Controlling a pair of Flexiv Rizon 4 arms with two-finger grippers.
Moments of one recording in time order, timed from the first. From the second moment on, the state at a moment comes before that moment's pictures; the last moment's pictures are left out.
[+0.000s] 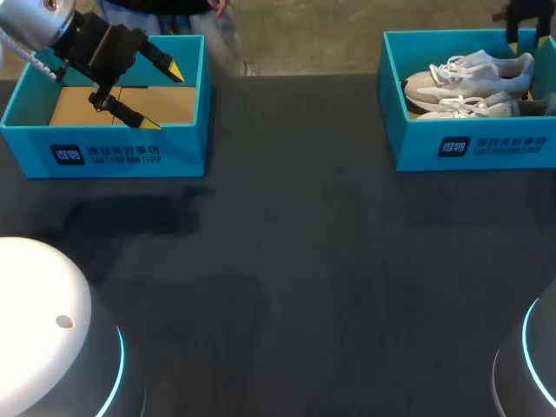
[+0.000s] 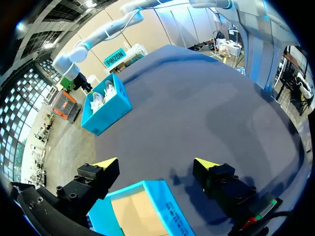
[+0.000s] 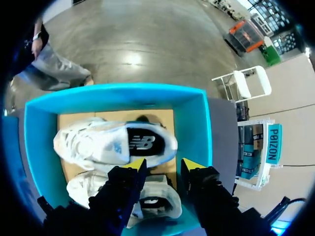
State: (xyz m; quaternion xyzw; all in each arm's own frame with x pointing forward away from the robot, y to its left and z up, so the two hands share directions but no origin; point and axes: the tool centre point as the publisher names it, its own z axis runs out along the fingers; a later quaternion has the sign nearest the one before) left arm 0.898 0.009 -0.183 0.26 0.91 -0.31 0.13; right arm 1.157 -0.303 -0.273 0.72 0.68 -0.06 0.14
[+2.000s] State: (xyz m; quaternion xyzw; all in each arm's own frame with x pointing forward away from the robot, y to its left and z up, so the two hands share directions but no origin) left arm 0.934 0.026 -0.202 -0.47 0.87 -0.08 0.09; right arm 0.972 -0.211 -0.212 0.69 0.71 -0.04 0.10
